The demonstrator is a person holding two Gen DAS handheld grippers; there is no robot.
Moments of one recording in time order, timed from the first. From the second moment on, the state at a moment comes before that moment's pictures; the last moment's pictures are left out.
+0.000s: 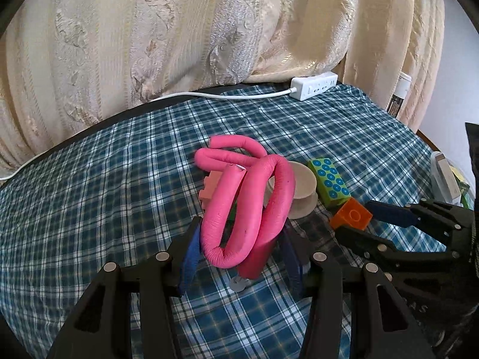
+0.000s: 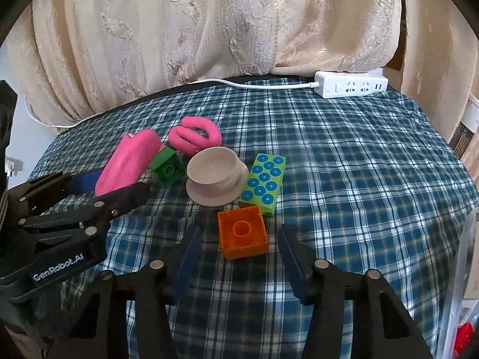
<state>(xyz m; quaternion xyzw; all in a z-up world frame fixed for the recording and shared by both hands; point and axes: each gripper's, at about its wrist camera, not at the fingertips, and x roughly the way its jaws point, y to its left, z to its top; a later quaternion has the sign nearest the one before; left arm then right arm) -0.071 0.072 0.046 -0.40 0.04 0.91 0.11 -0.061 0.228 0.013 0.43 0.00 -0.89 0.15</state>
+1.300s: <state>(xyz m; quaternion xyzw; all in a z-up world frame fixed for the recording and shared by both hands) -0.056 0.092 0.050 -0.39 0.05 0.91 0.13 -0.031 0.244 0.017 0.42 -0.03 -0.89 0.15</state>
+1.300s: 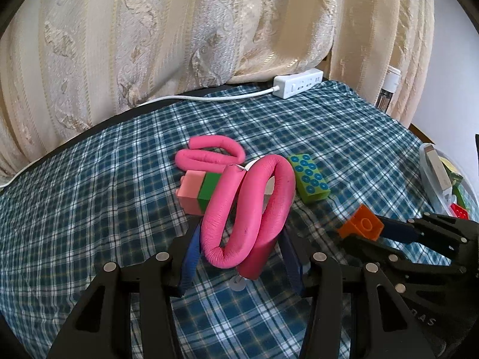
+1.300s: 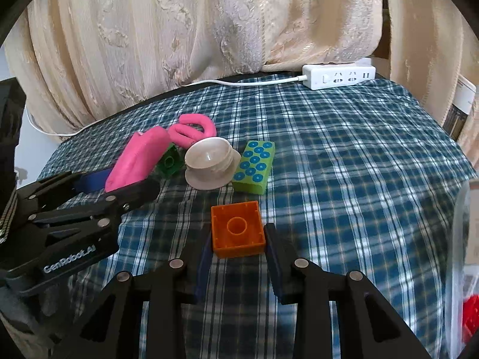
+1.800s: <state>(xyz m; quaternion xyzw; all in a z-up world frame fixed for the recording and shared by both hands) -0.042 0.106 0.064 -0.38 0.06 0.91 0.14 0.011 0.269 0.036 0.41 -0.05 -0.90 0.13</state>
